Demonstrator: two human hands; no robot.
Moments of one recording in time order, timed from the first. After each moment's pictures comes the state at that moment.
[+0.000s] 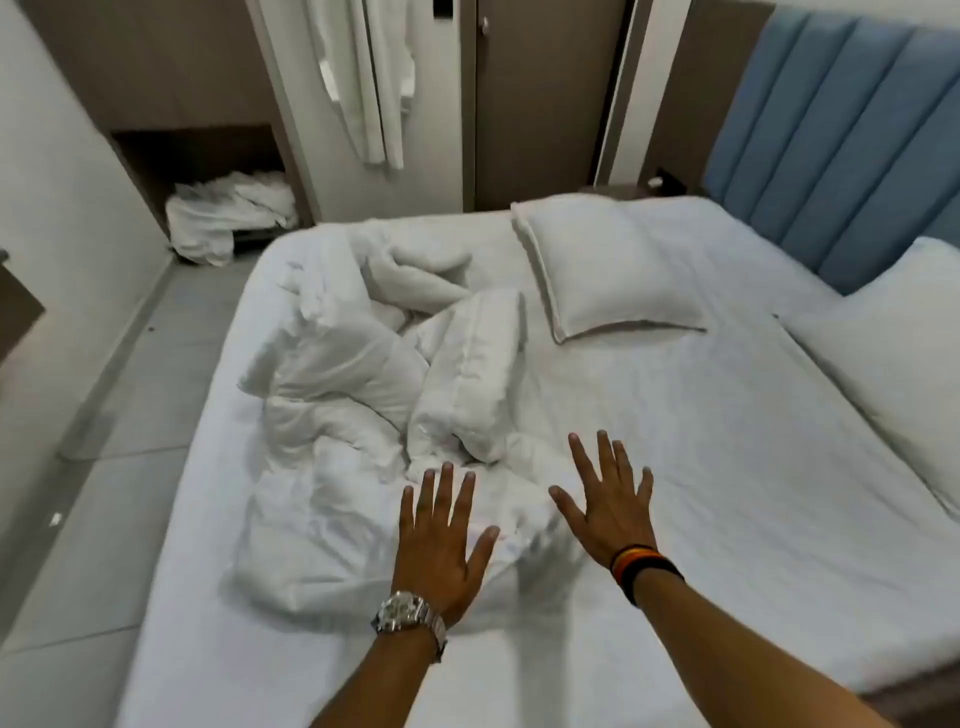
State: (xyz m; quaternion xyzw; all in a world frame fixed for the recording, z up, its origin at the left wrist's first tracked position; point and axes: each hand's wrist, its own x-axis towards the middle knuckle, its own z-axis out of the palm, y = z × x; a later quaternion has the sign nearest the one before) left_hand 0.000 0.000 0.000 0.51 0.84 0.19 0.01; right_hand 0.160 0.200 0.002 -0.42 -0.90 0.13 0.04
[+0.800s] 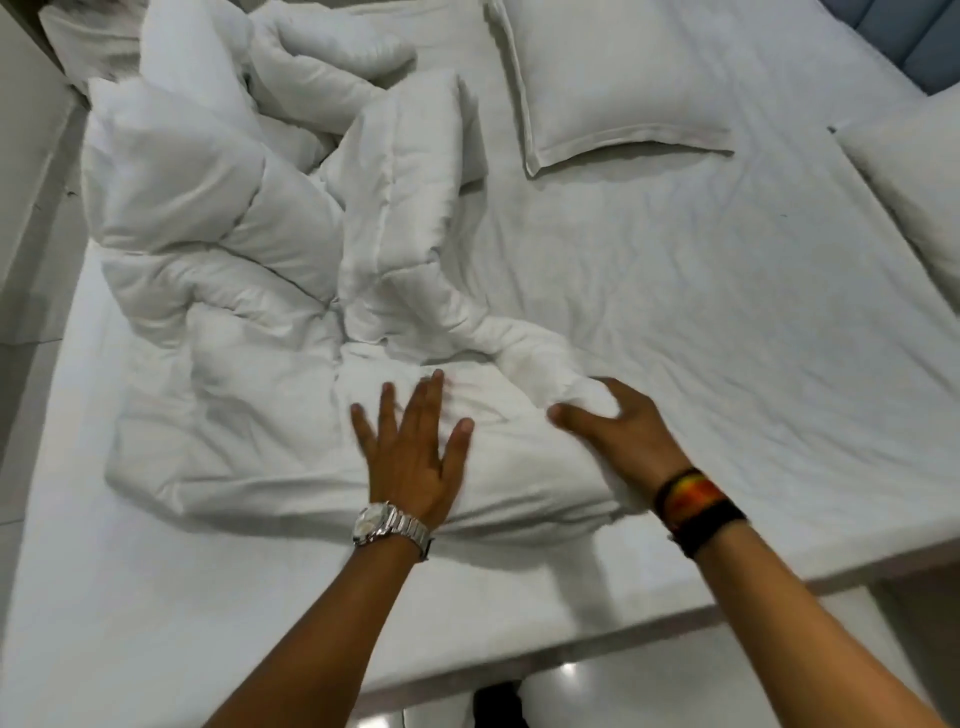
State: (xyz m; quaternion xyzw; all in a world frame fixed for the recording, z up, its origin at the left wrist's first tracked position) left_hand 0.063 0.075 -0.114 0.42 0.89 0.19 0.03; right_hand 0.253 0.252 -0.058 -0.49 -0.67 0.54 0.12
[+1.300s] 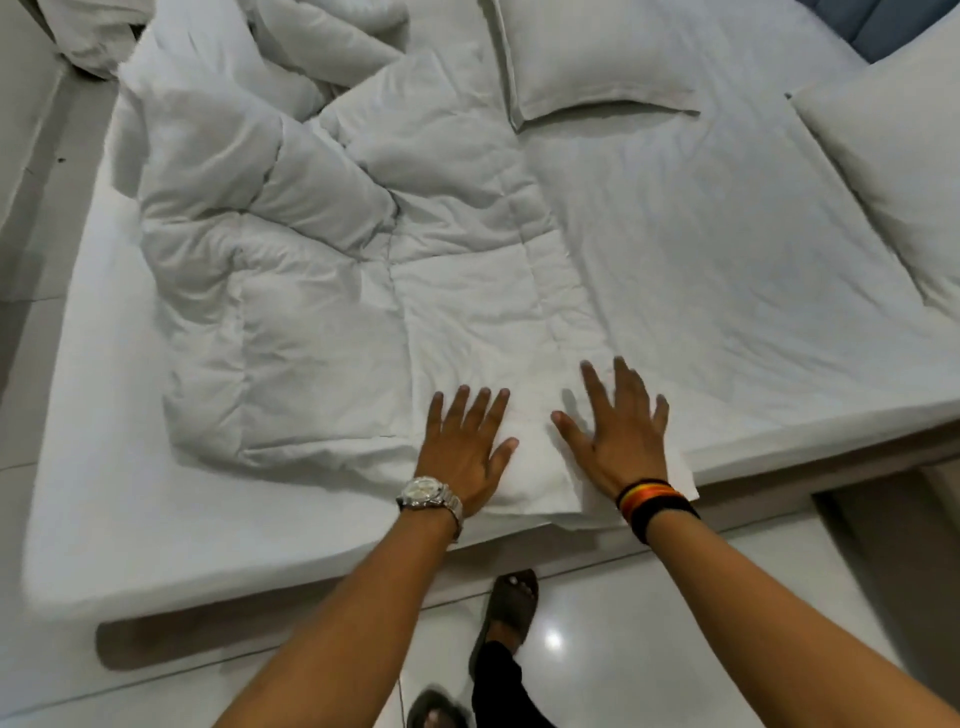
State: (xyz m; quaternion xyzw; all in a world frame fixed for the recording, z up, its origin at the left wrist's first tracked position) left_hand 0.181 -0.001 -0.161 0.57 0.81 0.03 0.11; right_hand 0.360 0.146 -0.131 -0.47 -0.87 0.15 0.00
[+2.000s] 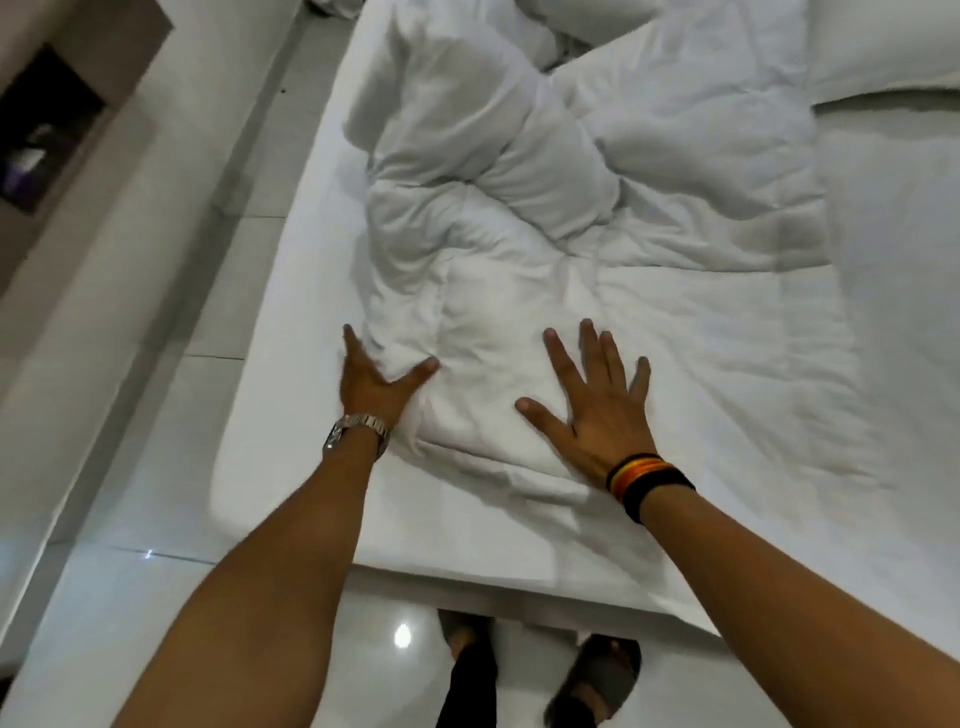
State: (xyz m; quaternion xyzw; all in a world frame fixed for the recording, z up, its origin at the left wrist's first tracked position) left_hand -0.099 -0.147 -0.161 0.00 0.88 0.43 0.19; right_hand 0.103 0.073 -0.146 -0.21 -0.95 0.24 -0.01
